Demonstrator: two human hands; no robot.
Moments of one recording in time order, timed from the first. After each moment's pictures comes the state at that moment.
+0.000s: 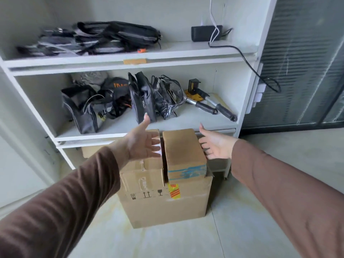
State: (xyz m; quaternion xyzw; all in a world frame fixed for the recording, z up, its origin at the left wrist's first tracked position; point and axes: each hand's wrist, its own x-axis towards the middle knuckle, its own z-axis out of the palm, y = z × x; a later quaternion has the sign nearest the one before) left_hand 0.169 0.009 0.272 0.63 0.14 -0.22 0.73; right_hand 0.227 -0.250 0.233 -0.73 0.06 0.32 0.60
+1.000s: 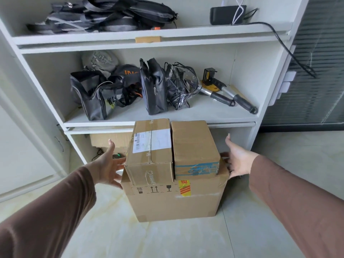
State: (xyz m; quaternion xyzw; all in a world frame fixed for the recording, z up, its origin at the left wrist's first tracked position) left_hand 0.151 0.161 0.131 0.62 0.32 -0.24 0.68; right_hand 0.252 -0.278 0.119 -0.66 0.18 0.36 0.63
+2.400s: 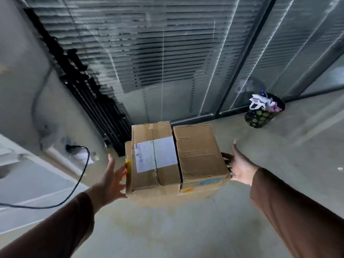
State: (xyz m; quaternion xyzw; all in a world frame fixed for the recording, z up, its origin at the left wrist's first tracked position) left_hand 0.410 -0.527 0.299 0.55 0.24 -0.40 0.69; right_hand 0.385 -0.966 0.352 -0.59 0.37 0.27 0.66
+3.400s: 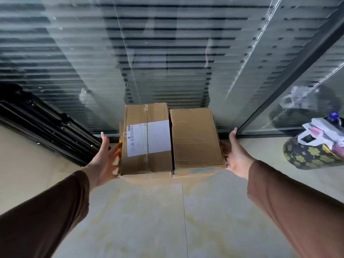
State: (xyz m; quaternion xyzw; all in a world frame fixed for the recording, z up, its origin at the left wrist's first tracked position) left_hand 0.726 -0.734 0.124 0.51 0.36 -0.30 0.72; right_hand 0.791 -1.156 0.138 -0.63 0.31 0.34 0.63
